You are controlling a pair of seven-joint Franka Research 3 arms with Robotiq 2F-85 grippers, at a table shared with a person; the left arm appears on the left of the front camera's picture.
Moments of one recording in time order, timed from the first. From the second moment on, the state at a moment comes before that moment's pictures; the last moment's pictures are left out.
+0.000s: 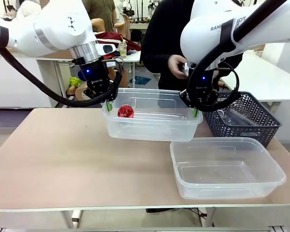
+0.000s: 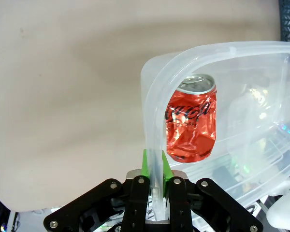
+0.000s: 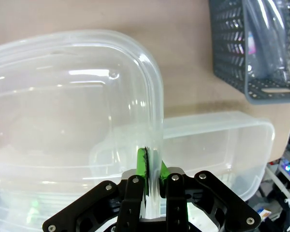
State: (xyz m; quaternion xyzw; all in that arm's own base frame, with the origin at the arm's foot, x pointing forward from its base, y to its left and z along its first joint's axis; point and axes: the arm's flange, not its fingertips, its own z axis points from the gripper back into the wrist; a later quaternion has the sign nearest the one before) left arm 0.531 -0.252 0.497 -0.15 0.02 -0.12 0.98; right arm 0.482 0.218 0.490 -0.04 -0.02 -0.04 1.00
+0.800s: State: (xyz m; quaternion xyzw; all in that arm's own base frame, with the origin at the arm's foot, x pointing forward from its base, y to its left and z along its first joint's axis) left arm 0.531 -0.252 0.497 -0.15 0.02 -0.12 0.98; right arm 0.482 0.218 0.490 -0.04 -0.02 -0.04 1.00
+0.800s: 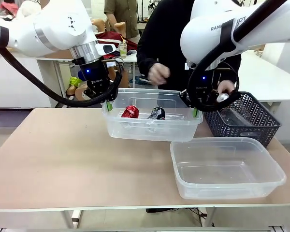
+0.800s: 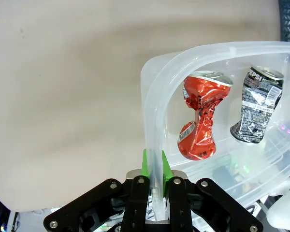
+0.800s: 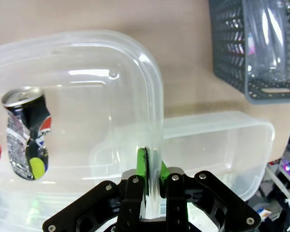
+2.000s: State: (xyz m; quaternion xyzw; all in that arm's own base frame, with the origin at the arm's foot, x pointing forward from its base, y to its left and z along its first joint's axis) left arm 0.531 -0.252 0.497 -0.15 0.02 -0.12 0.98; right arm 0.482 0.218 0.490 -0.04 -0.02 -0.04 1.00
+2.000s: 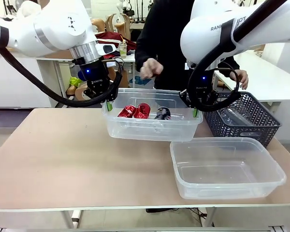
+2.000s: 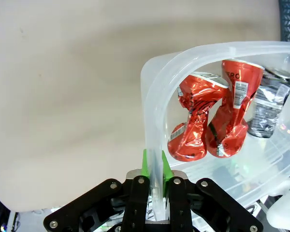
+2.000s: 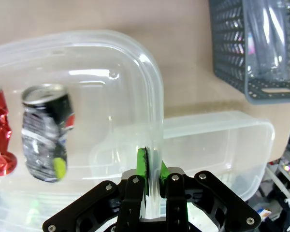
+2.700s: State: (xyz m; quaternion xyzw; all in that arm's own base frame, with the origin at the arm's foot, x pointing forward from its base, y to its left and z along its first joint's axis) left arm 0.531 -0.252 0.497 -0.15 0.02 -0.12 0.98; right arm 0.482 0.218 0.490 -0.04 -0.02 -0.04 1.00
